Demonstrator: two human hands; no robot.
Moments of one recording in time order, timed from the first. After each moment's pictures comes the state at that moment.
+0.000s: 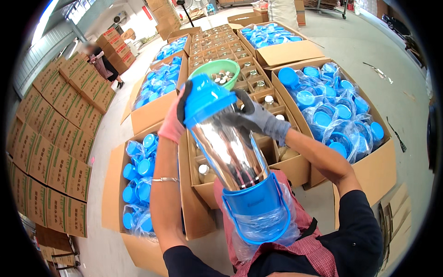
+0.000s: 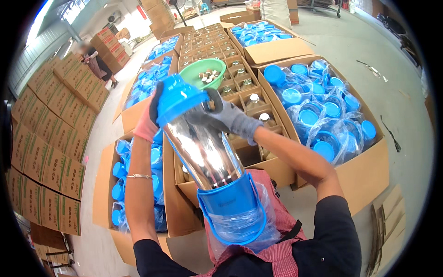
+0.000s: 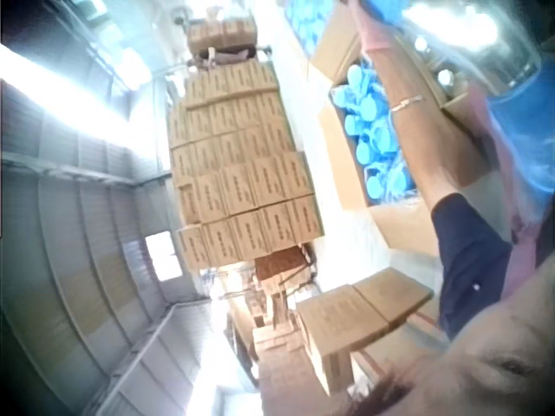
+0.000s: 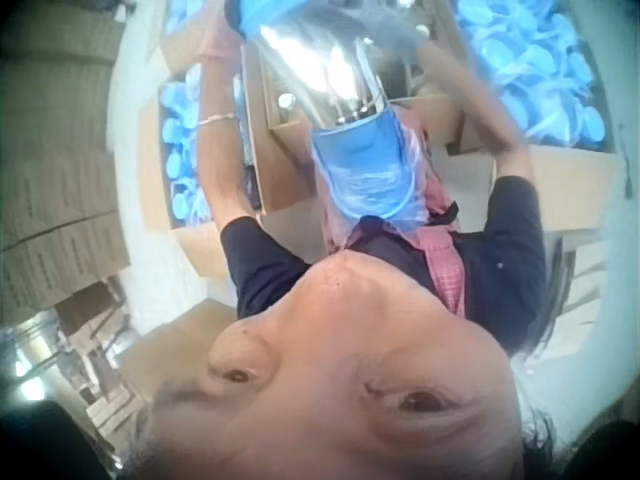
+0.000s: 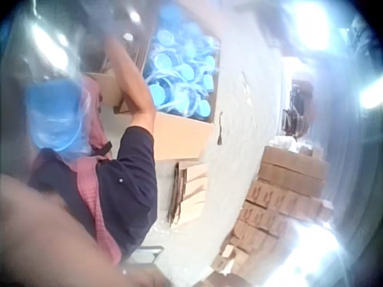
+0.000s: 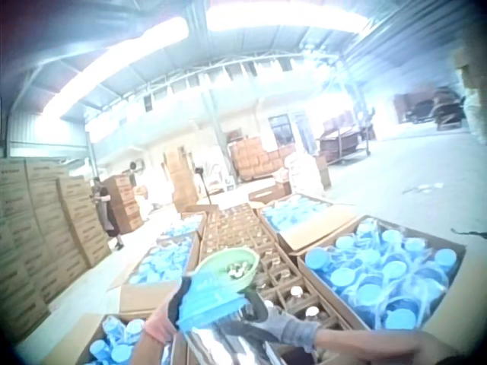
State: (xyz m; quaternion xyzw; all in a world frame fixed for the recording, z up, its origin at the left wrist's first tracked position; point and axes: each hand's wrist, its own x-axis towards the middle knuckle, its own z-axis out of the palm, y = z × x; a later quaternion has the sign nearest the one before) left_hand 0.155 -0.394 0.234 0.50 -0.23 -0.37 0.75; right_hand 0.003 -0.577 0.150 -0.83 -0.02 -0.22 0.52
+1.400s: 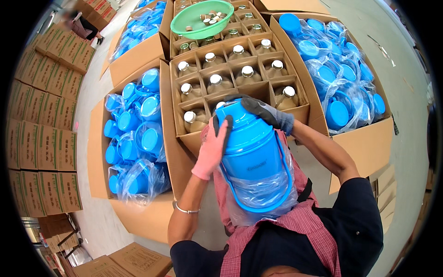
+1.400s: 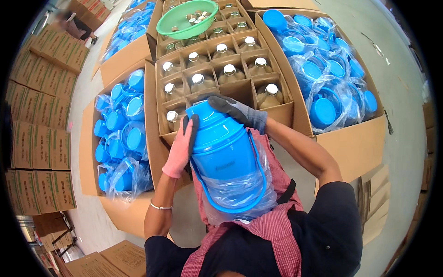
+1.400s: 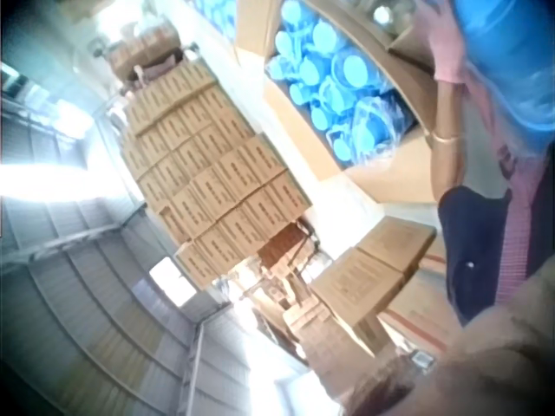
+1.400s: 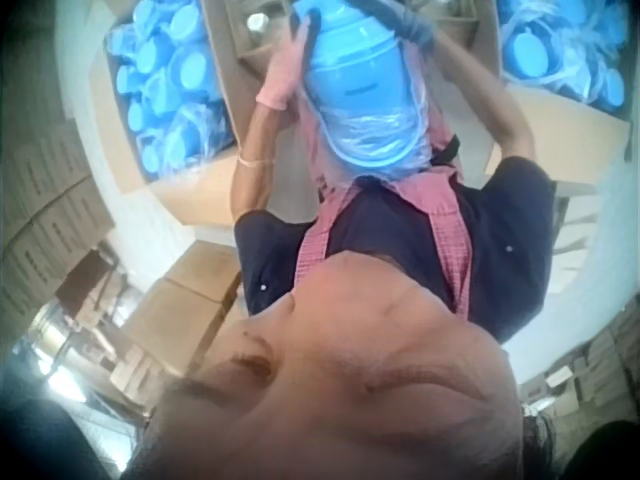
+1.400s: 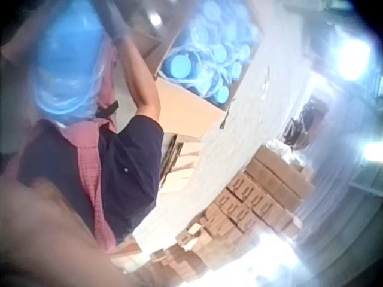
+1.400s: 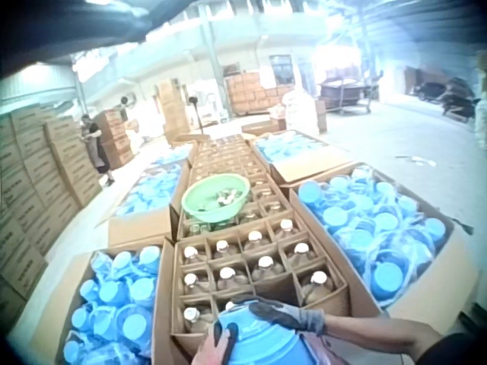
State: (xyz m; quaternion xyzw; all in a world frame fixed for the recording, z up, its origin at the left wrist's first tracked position) left_hand -0.023 -0.306 0.052 0.80 -0.40 -0.10 0.43; right_hand -0.080 -0.531 0.052 -0.62 -0.04 0.05 0.78
